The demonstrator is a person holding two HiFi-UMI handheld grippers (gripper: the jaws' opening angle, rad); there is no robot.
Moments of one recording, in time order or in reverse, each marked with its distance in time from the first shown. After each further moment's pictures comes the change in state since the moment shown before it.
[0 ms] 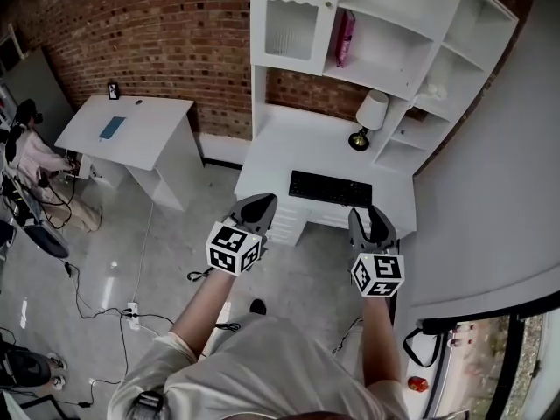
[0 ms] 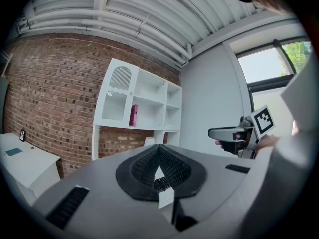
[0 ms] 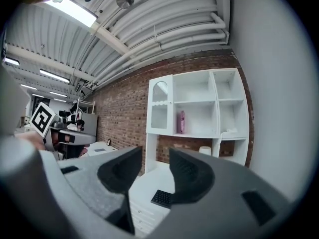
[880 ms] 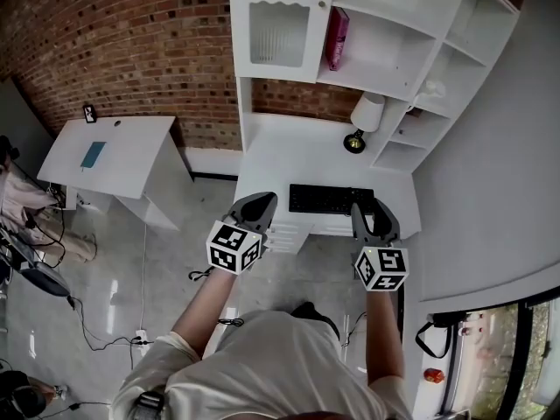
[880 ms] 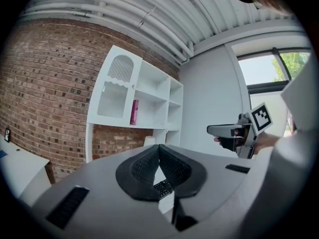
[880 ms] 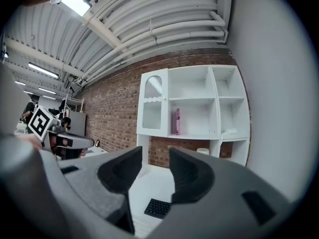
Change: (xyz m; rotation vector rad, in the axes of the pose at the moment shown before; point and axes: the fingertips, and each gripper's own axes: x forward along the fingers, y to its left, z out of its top) left arm 0.080 0.094 0.006 -0.003 0.028 -0.107; right arm 0.107 -0.010 0.011 0.011 0.006 -0.104
